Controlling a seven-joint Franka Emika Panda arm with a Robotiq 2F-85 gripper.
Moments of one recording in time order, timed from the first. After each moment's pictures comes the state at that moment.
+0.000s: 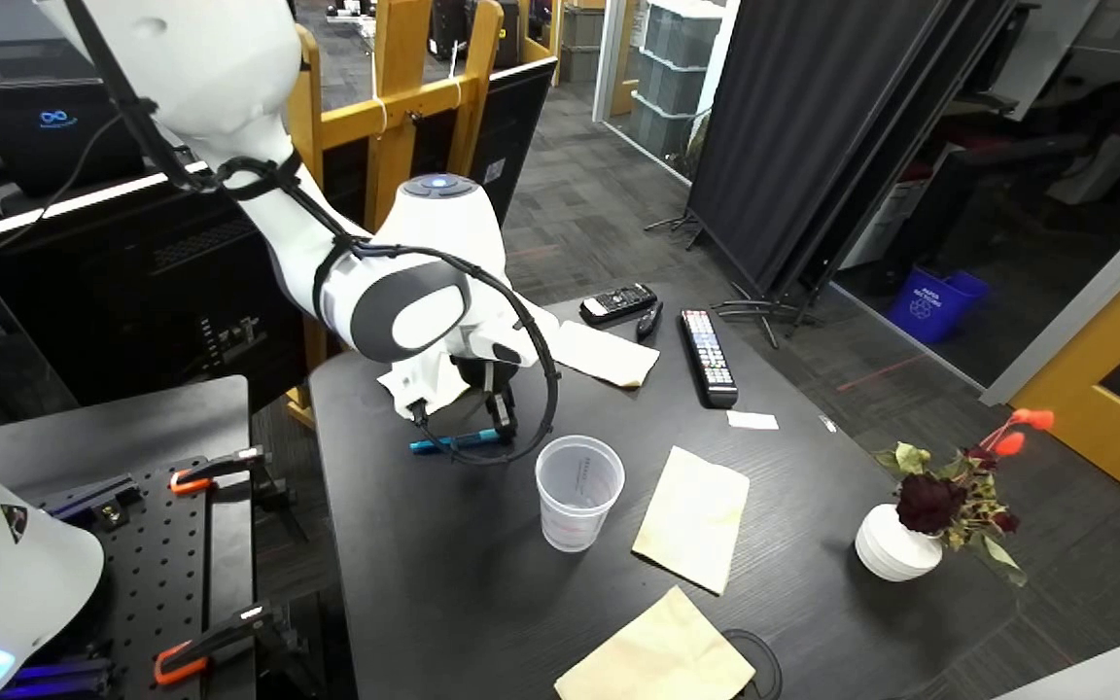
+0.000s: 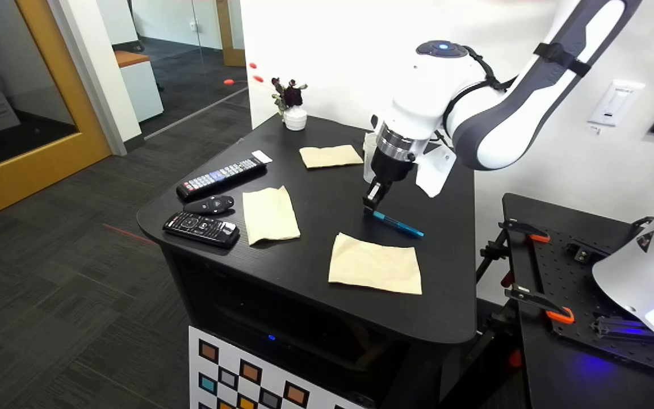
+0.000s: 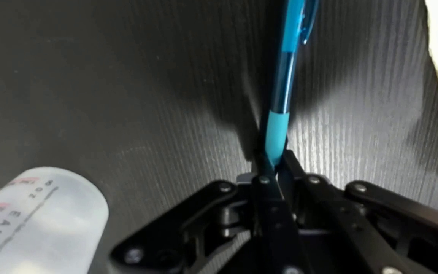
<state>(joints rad) -0.02 0.34 -0.02 -2.46 -0.41 2.98 0.52</state>
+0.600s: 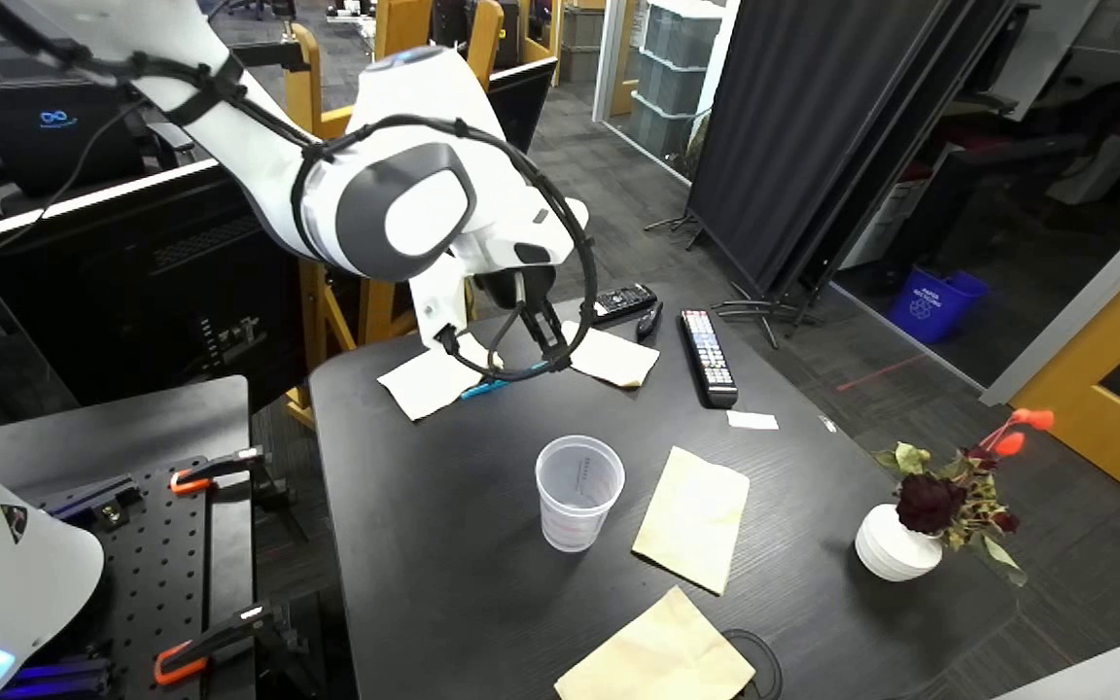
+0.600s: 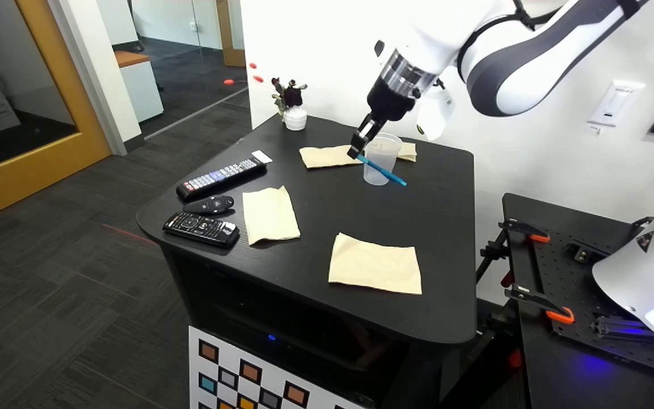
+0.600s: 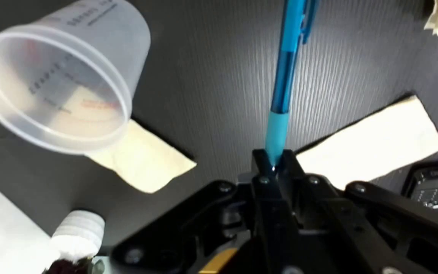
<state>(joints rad) 0.04 0.11 -0.10 -2.46 -0.52 2.98 0.53</state>
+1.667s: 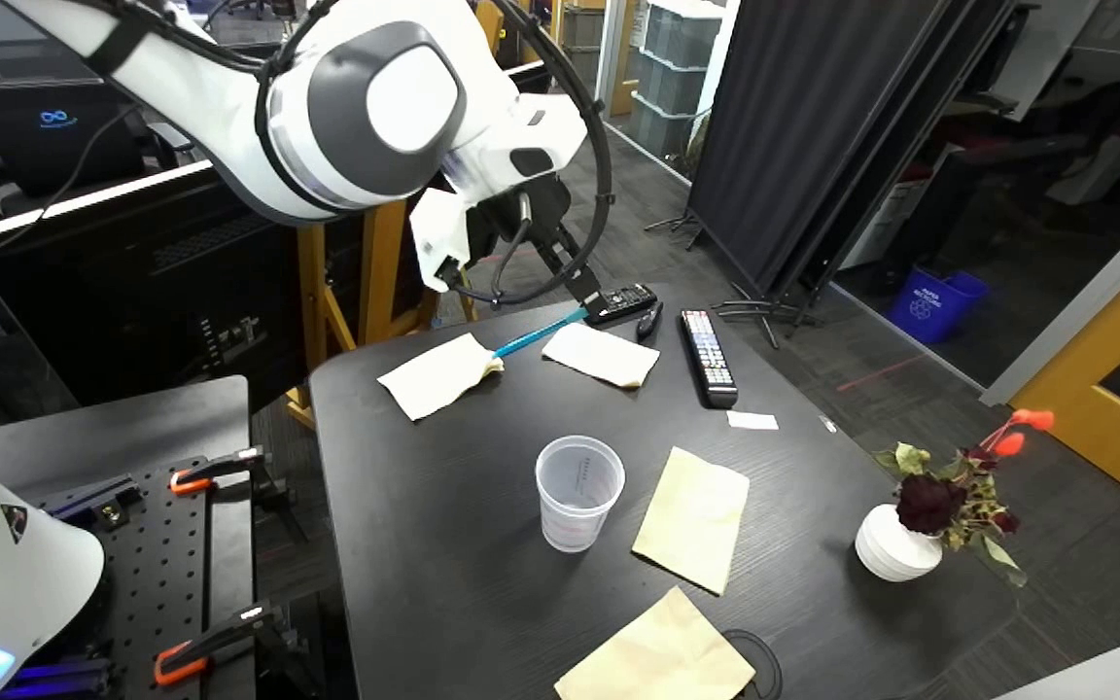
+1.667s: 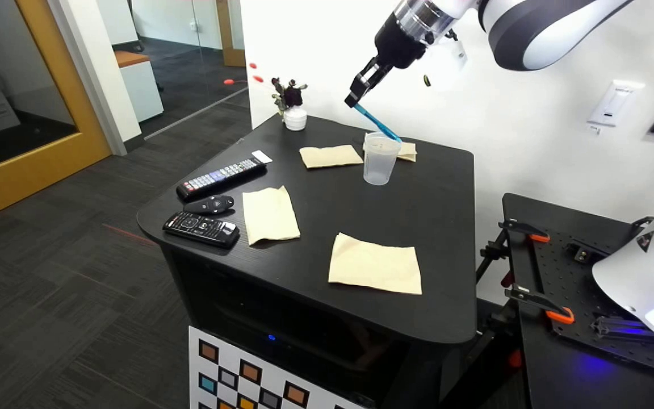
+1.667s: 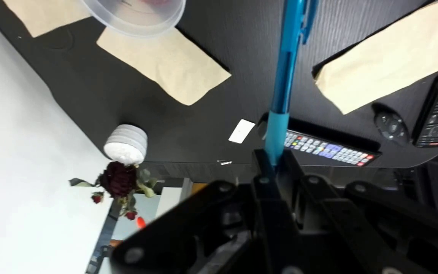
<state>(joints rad) 0.02 -0.04 -0.12 -2.43 -0.78 2.92 0.74</state>
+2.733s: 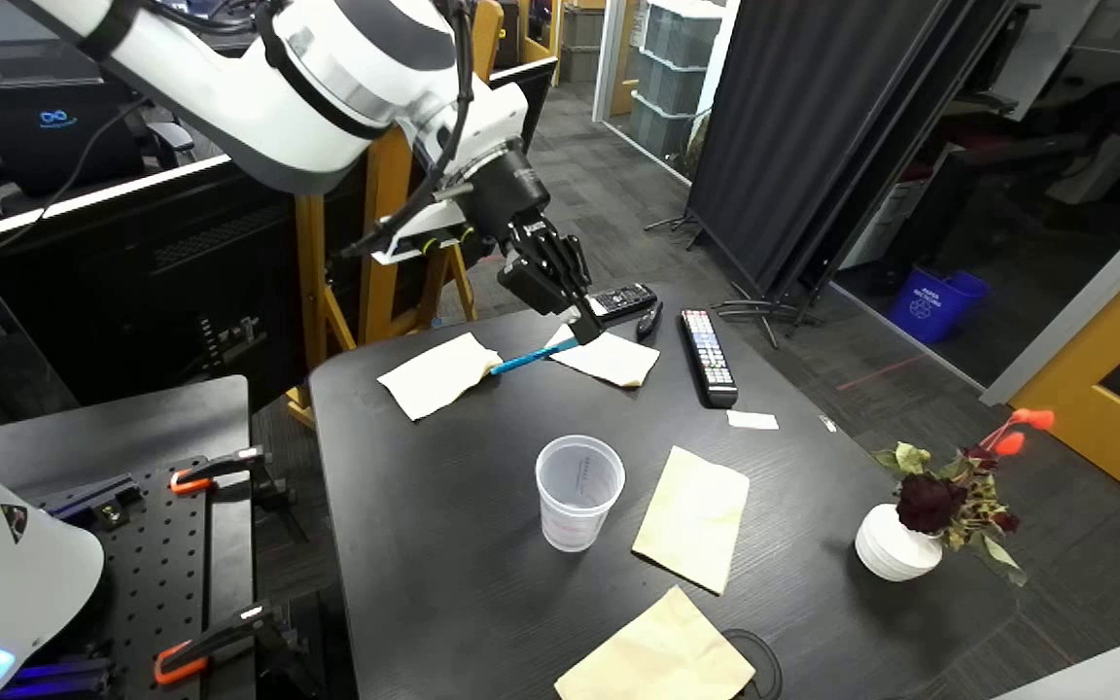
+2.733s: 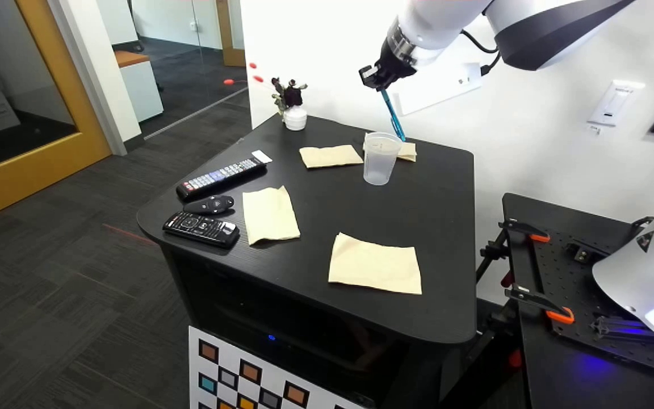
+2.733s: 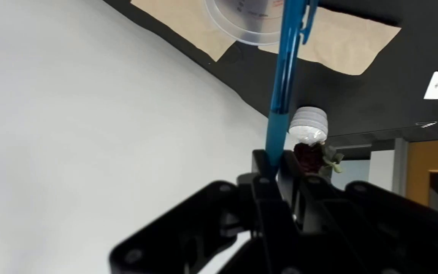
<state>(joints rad) 0.05 -0.05 0.05 -2.35 -1.20 2.24 1.67</state>
